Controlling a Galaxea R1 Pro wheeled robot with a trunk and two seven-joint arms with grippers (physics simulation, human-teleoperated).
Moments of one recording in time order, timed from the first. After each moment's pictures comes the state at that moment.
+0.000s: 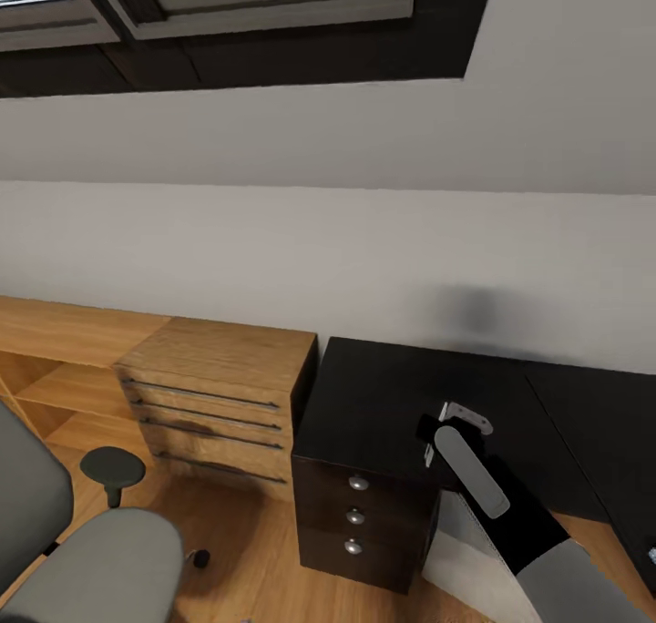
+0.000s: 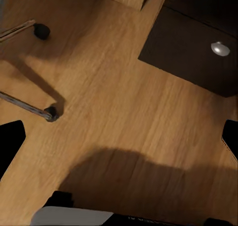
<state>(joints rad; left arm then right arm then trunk) 0.11 -0.01 -0.31 -1.09 0.41 0.15 0.36 -0.59 -0.13 0.40 -1.23 -1.08 0.46 -1.00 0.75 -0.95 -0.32</state>
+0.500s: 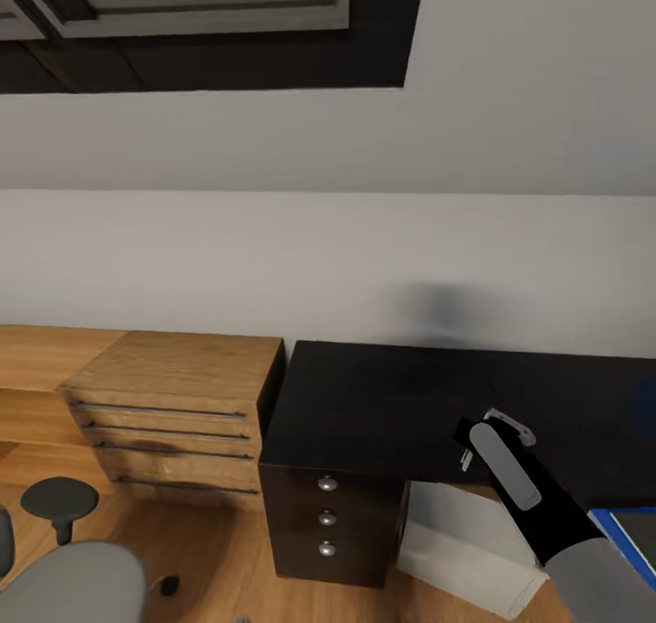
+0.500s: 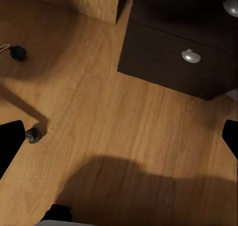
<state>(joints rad) 0.11 -0.01 -0.31 -1.08 0.41 0.10 0.37 -0.59 -0.21 0.27 -1.15 -1.08 0.45 -0.98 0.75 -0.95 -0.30</state>
